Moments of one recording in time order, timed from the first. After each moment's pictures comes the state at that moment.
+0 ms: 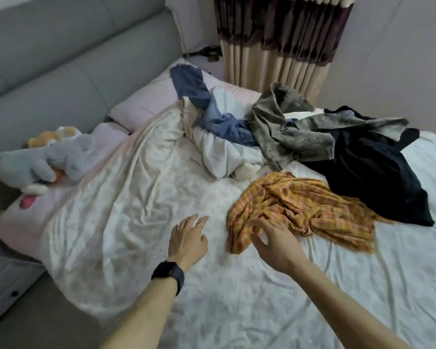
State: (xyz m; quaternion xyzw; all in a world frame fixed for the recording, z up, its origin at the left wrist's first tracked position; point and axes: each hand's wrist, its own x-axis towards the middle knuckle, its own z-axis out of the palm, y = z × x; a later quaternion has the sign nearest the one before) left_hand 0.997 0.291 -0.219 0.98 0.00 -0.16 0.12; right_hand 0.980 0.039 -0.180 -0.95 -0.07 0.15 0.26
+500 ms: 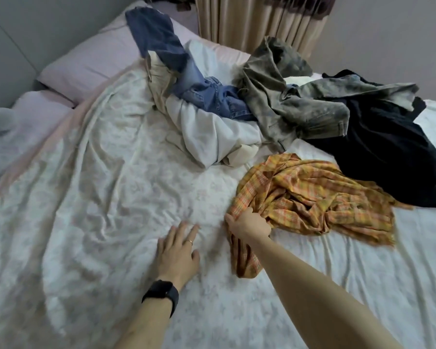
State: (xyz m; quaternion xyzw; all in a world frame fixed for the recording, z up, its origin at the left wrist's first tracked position) left_hand 1.069 0.321 -0.403 0.97 -0.04 -0.25 0.07; right_hand 1.137 0.121 -0.382 -0.90 0.23 0.32 0.16
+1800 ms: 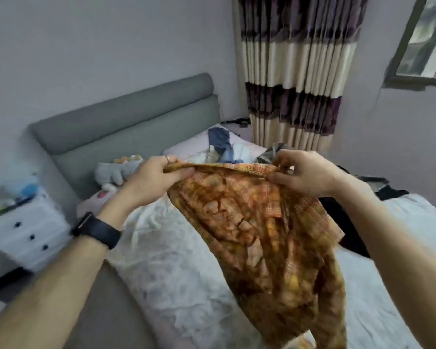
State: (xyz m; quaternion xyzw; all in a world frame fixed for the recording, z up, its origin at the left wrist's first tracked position) left_hand 0.774 0.147 0.150 0.90 -0.02 0.11 0.41; right_hand 0.845 -0.183 0.157 -0.93 -0.28 -0.03 0.22
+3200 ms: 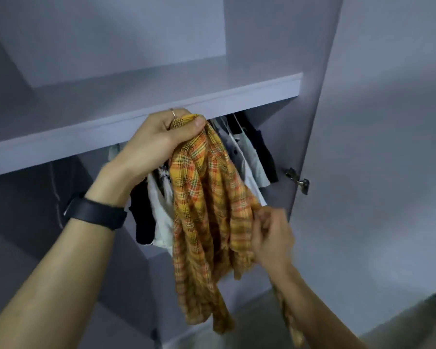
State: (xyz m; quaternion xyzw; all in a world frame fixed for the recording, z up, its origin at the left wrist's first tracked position) left_hand 0.047 0.167 0.218 0.55 0.61 0.52 0.22; right_hand 0.237 0.268 -0.030 -0.35 -0.75 0.18 0.53
